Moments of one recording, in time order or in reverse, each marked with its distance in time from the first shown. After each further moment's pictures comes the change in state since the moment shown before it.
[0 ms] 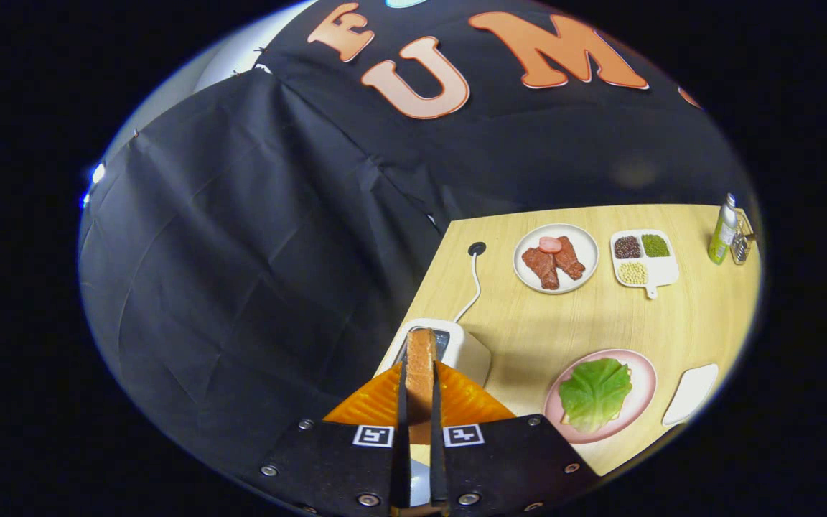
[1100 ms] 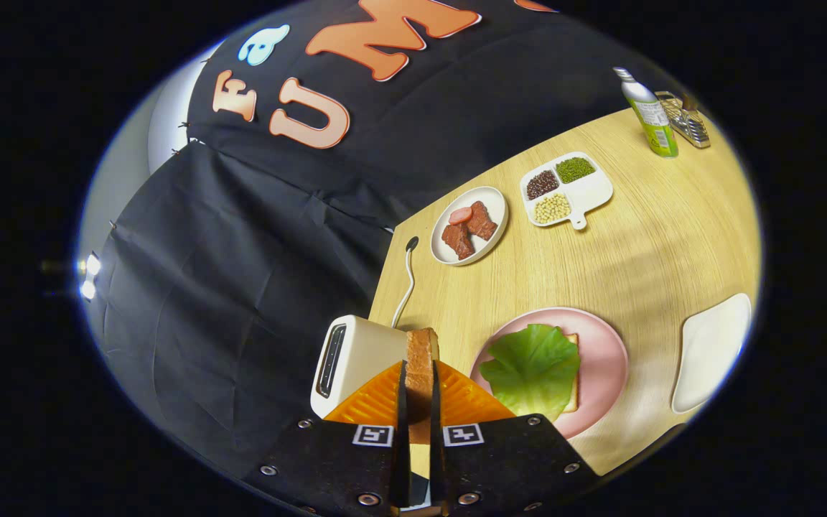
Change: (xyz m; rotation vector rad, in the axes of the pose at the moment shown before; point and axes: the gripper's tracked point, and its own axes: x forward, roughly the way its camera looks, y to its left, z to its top) arm -0.002 -0.180 -0.059 0.307 -0.059 0.081
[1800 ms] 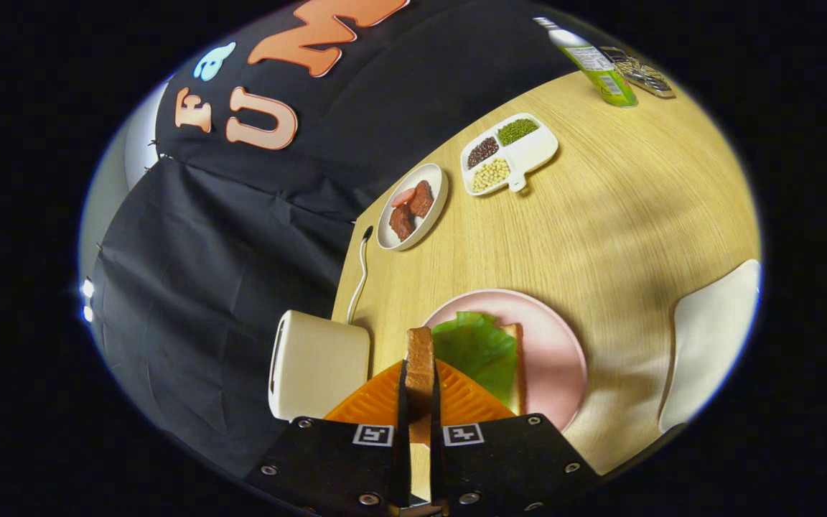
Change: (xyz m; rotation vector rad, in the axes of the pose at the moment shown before) arm 0.030 -0.085 -0.022 0.056 0.031 -0.078
